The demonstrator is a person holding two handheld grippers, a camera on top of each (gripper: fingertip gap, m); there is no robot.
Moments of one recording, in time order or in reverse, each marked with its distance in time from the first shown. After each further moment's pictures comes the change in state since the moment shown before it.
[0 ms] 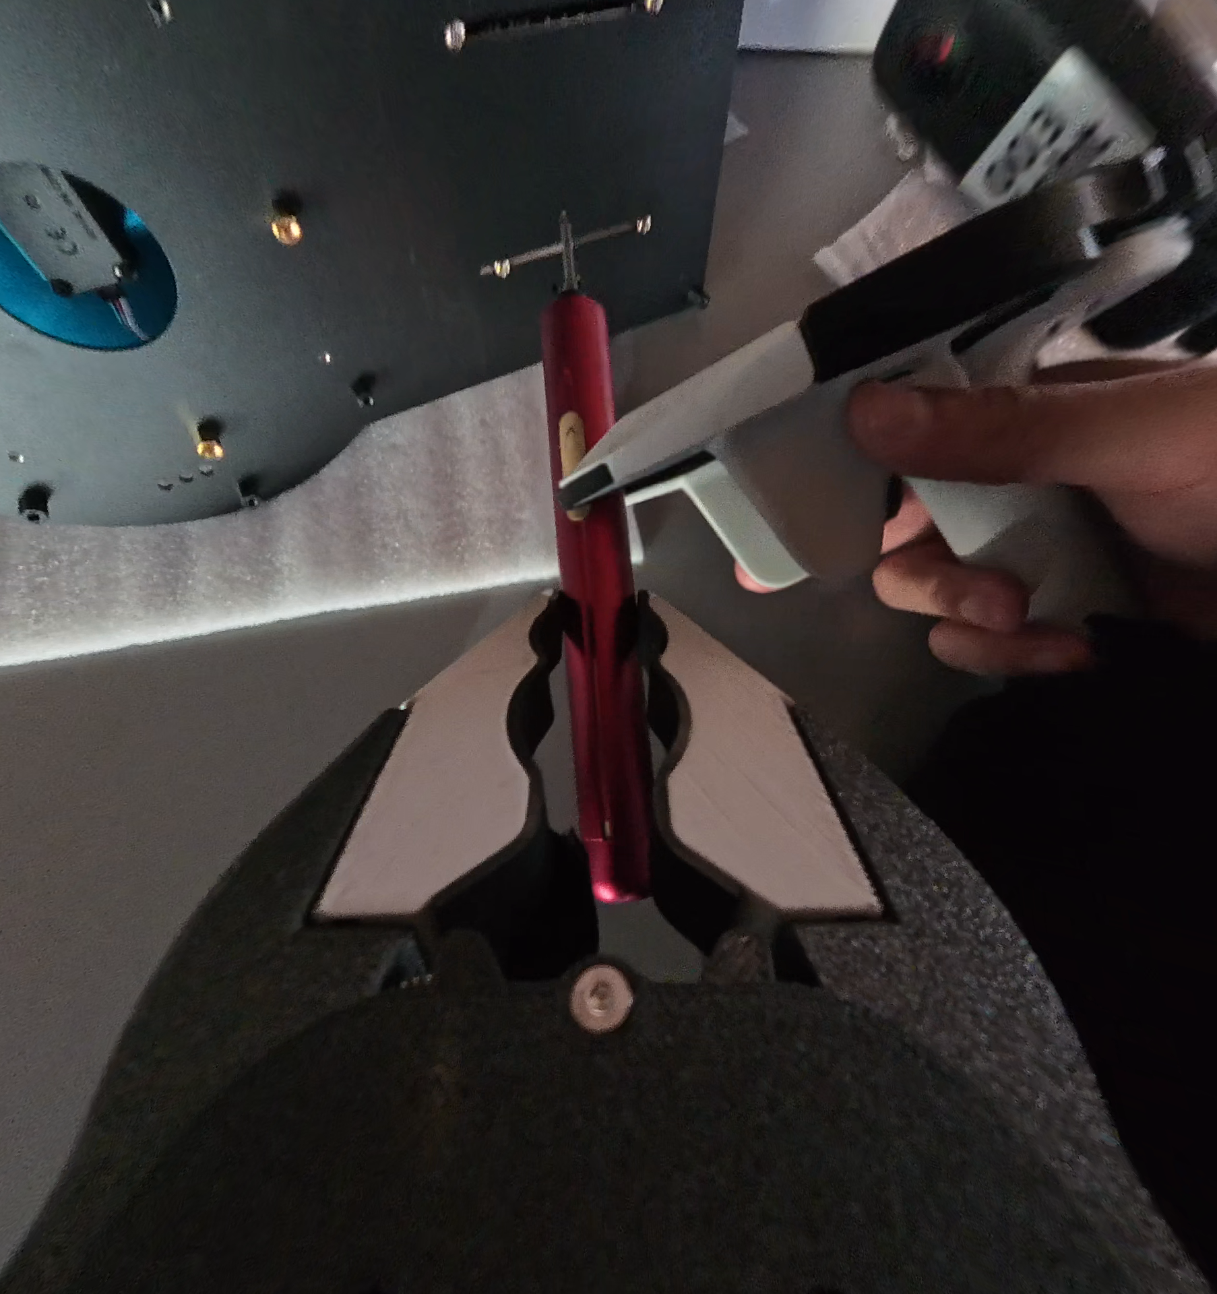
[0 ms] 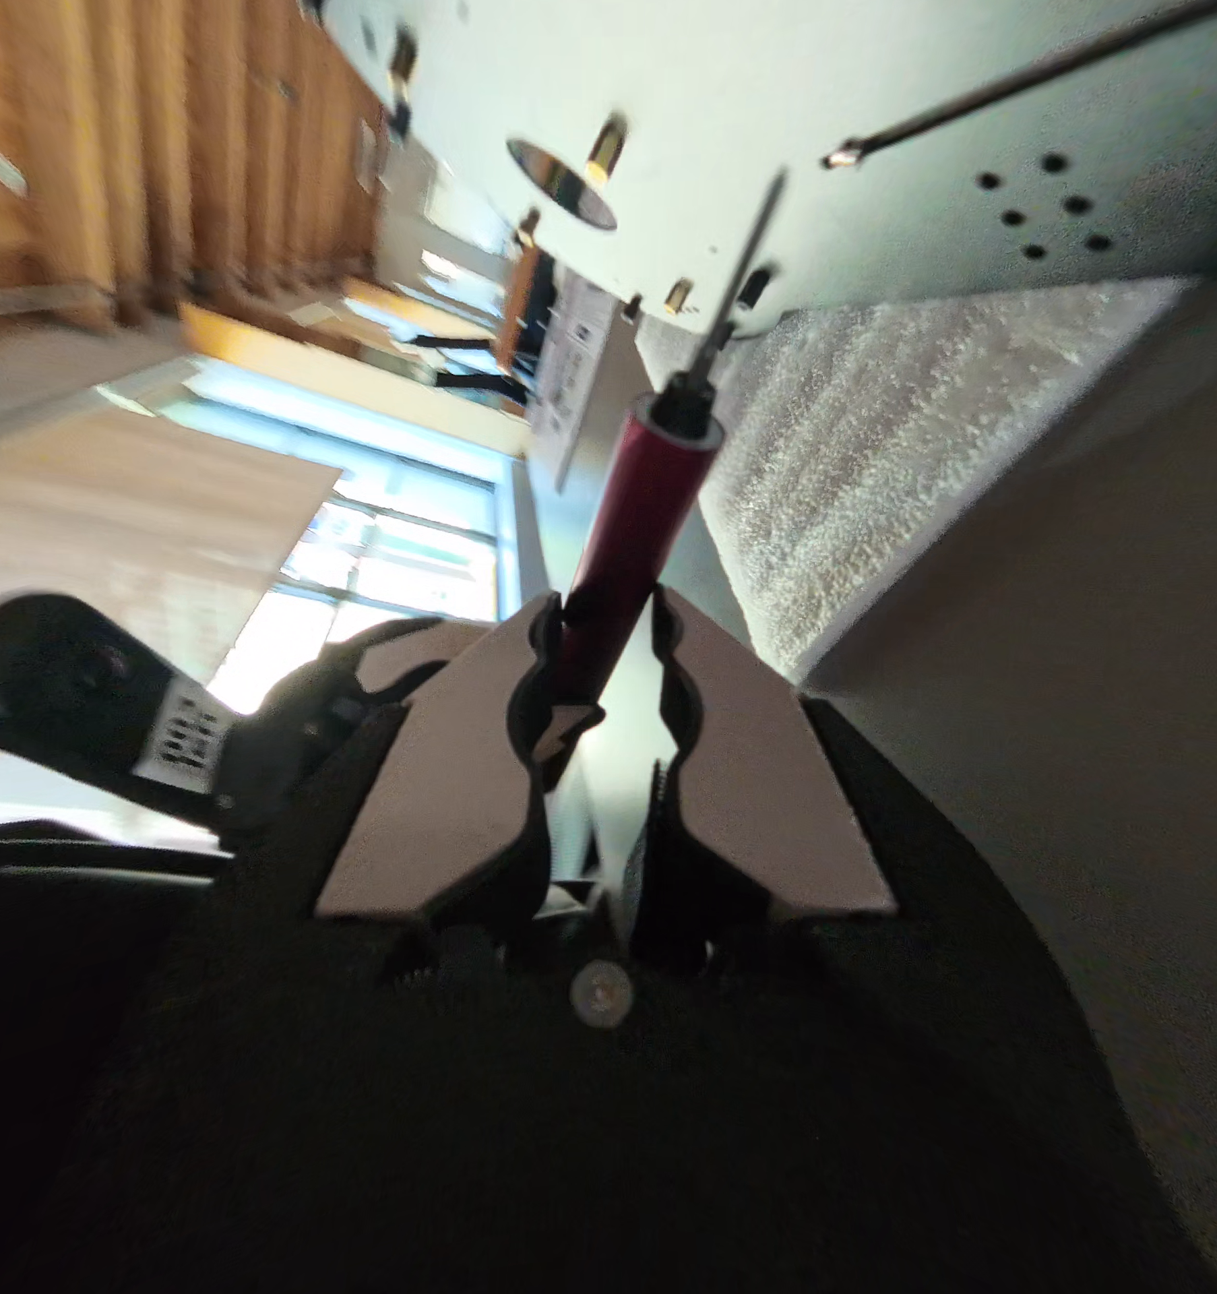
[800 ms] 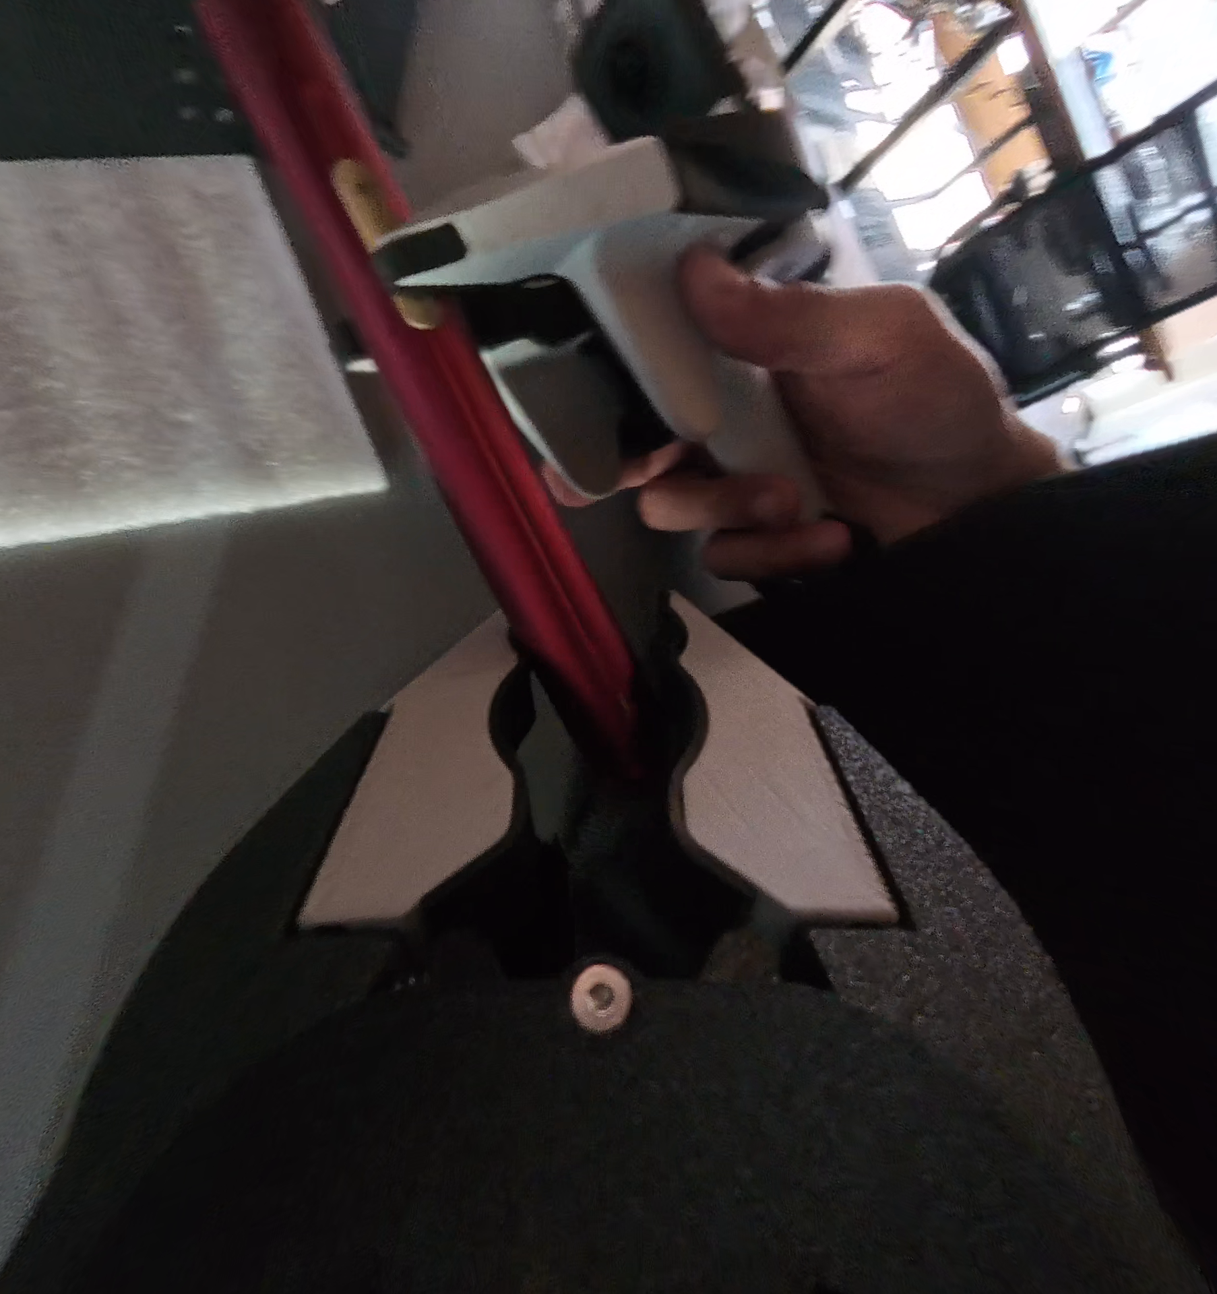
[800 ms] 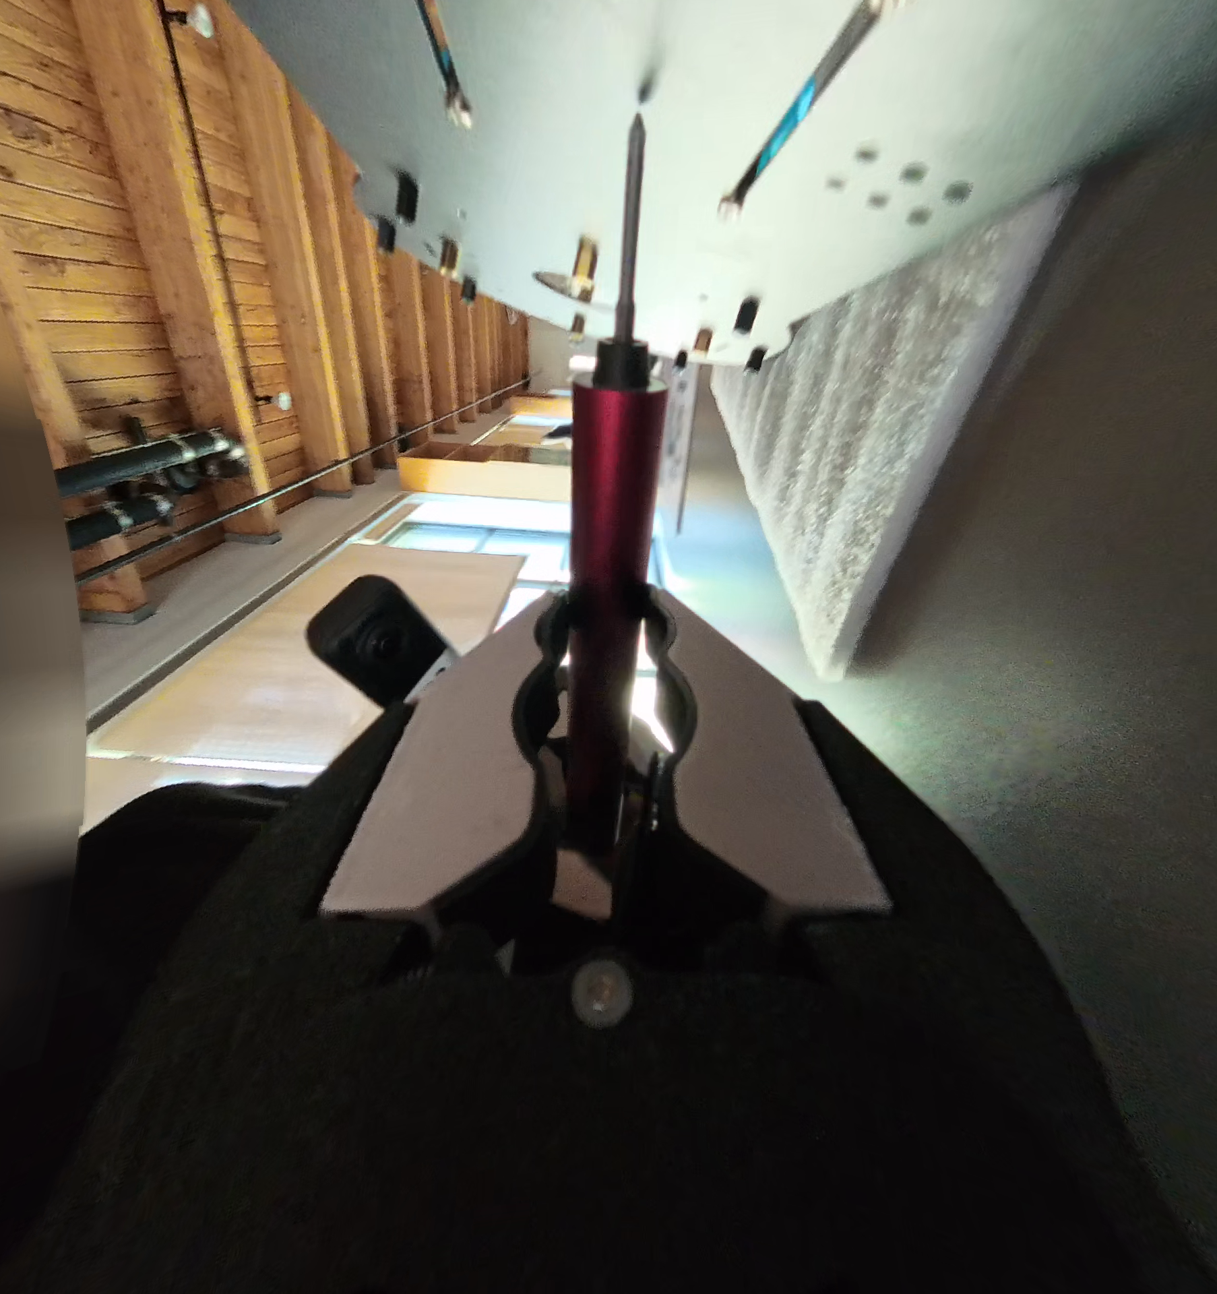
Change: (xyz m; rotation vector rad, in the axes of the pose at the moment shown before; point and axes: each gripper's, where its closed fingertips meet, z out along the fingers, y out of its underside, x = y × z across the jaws) left arm 0.055 0.015 -0.009 -0.141 0.586 -0.261; right arm -0.007 -0.013 -0.014 0.079 -0.191 0.295
